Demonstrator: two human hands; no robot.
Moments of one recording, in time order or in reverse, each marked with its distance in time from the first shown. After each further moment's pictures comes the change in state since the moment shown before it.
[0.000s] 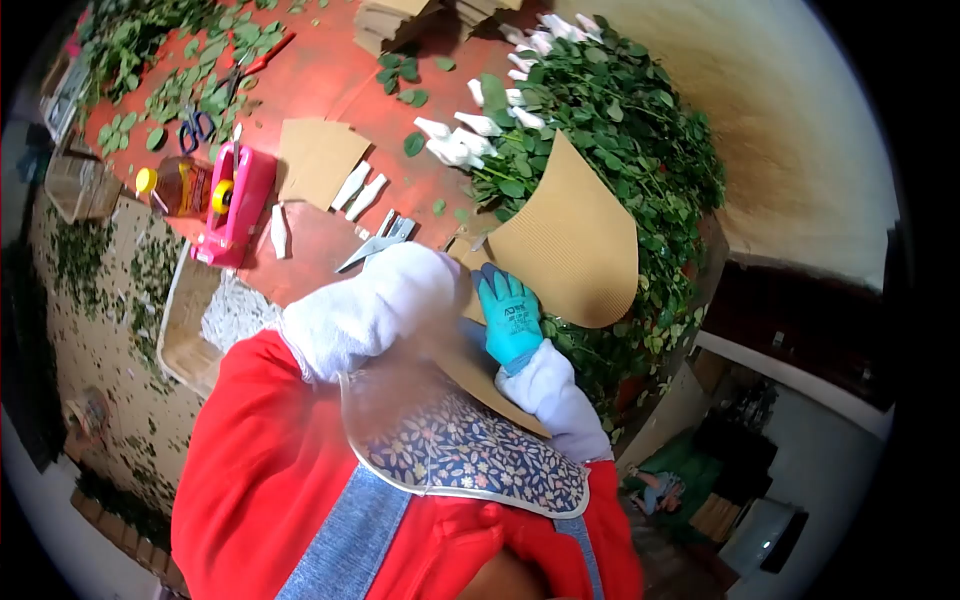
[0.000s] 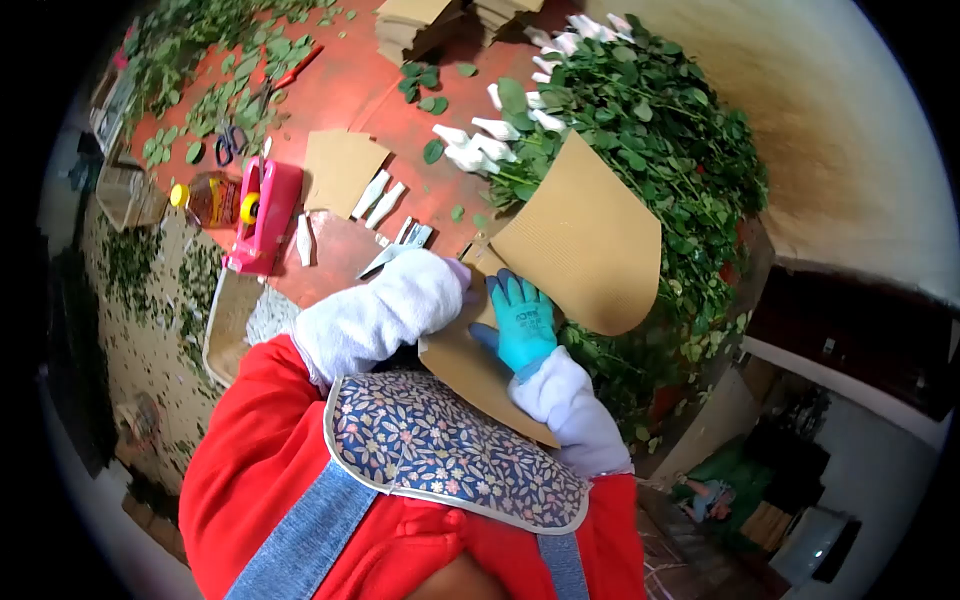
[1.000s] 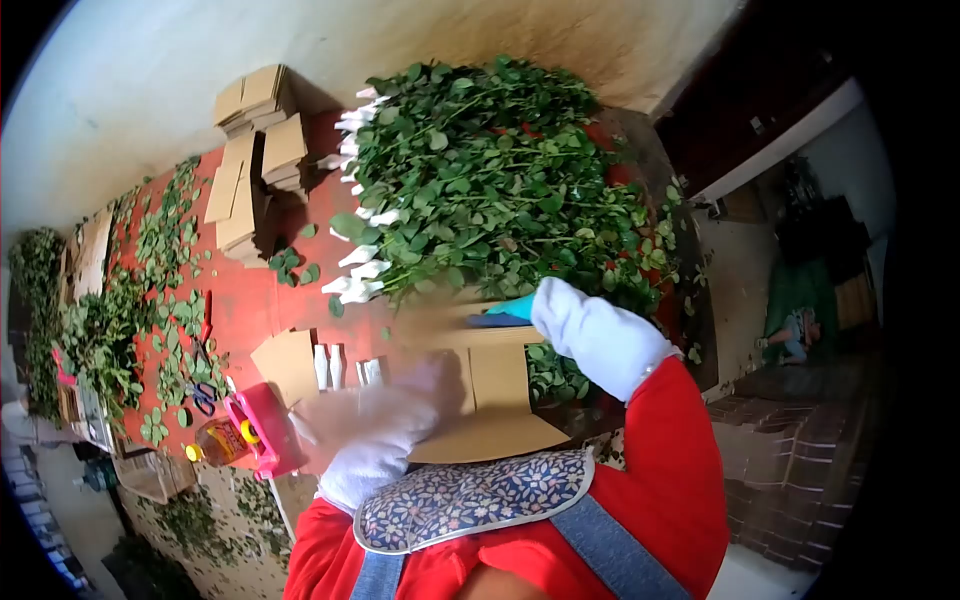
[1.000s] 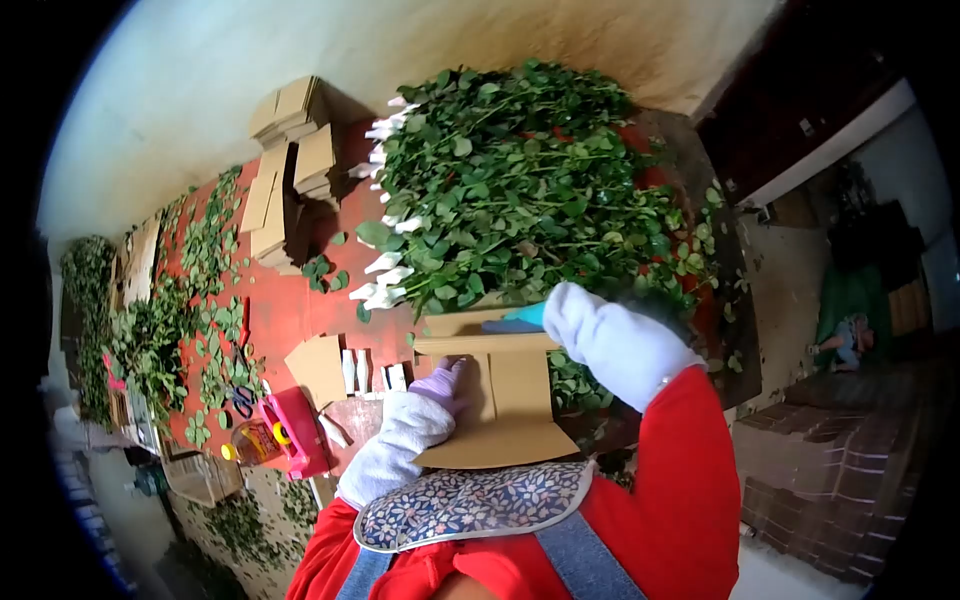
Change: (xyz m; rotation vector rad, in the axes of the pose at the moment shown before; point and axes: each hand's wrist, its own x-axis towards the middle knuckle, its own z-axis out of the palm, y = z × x) left_hand -0.005 0.073 -0.038 0.439 -0.305 0.177; right_hand 0.010 0.118 -0.048 0.588 -0.188 0.059
